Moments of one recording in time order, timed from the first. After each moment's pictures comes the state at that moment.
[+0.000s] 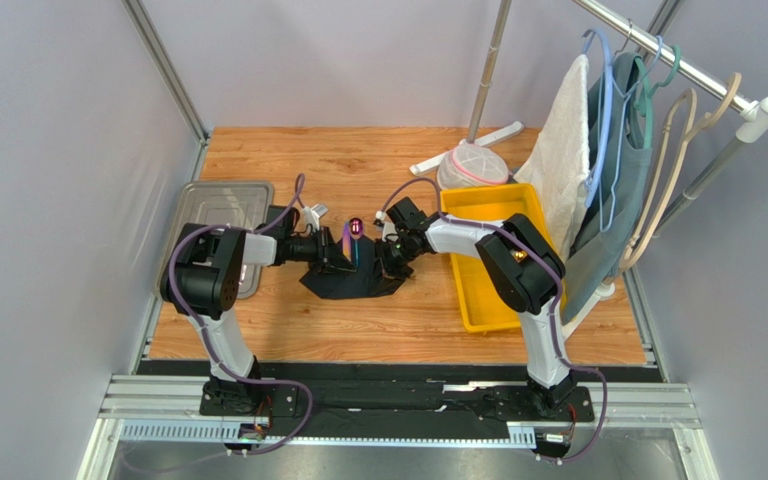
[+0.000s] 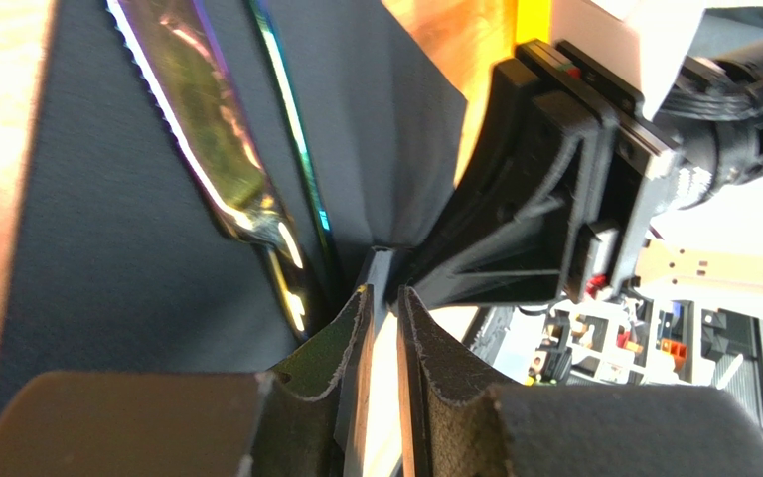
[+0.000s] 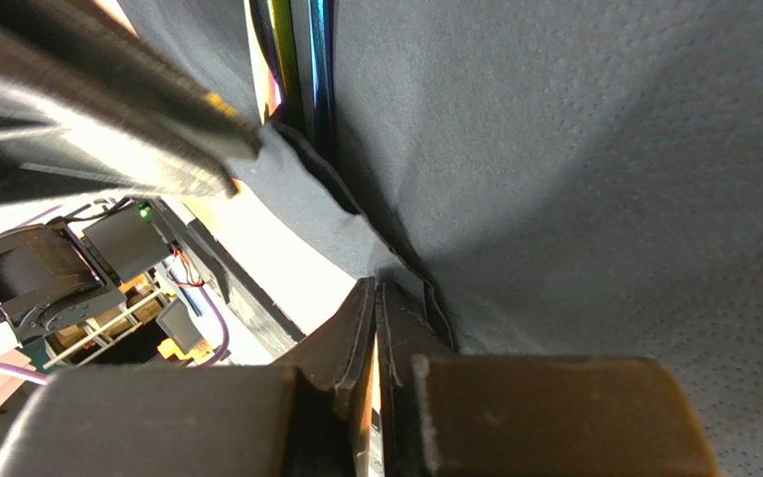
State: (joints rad) left arm -0.16 1.83 0.78 0.12 0.98 -0.50; right arm 0.68 2.10 1.34 -0.37 -0.67 0.61
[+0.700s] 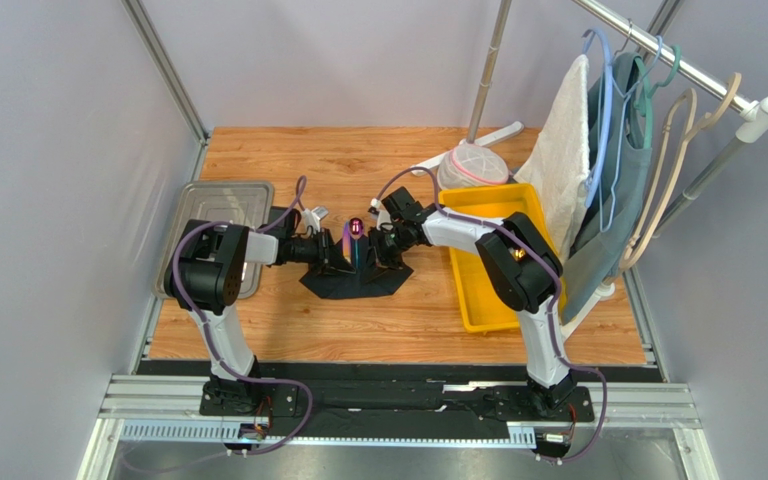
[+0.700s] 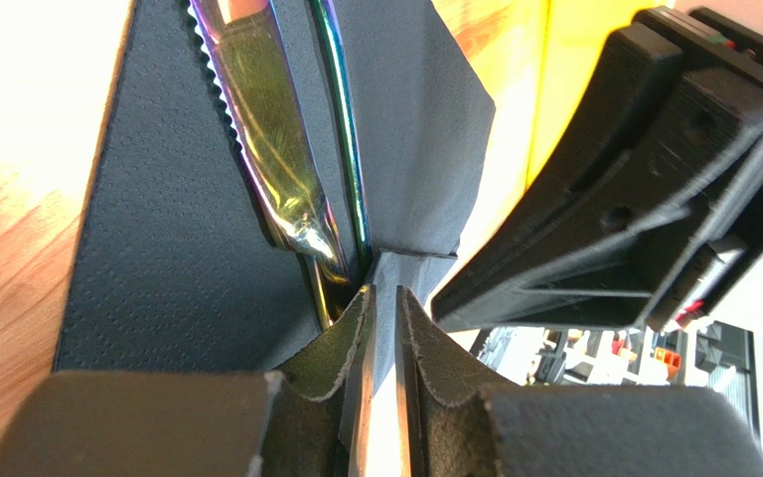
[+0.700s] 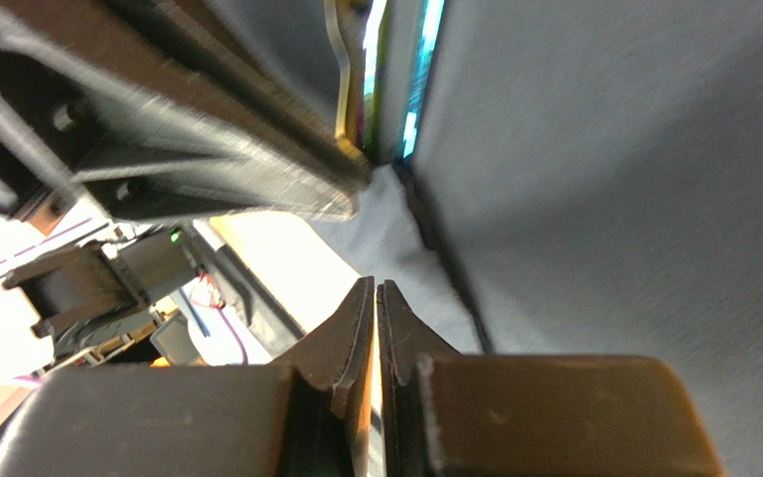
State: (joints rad) left arm -0.16 1.87 0.79 0.11 0.95 -0.50; right arm 0.68 2.12 1.44 -0.38 -0.65 0.63
